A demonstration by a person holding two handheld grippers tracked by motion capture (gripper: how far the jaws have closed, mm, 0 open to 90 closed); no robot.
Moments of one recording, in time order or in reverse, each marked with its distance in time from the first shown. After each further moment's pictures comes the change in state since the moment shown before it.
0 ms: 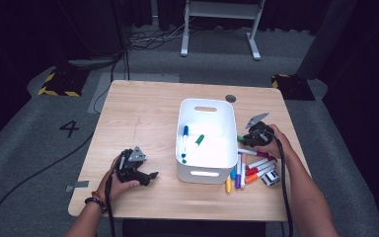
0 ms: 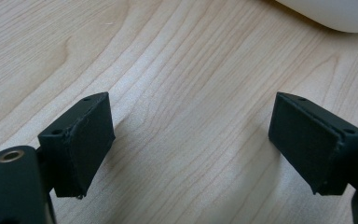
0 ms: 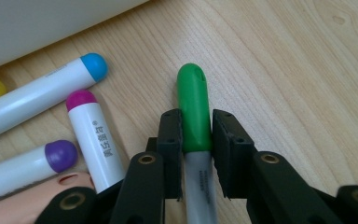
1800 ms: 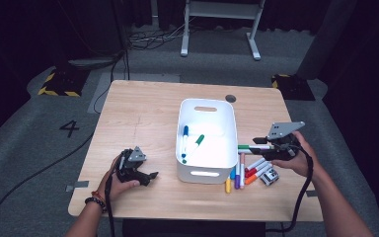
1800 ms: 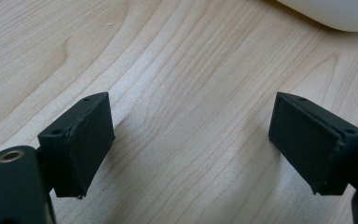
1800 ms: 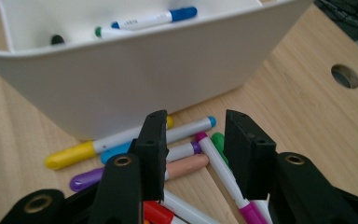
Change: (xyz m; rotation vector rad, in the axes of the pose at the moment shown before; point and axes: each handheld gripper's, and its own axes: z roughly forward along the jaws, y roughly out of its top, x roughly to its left) left arm 0.001 0.000 0.000 0.000 0.002 0.008; right arm 0.074 -0.002 -0.130 -0.259 0.028 -0.075
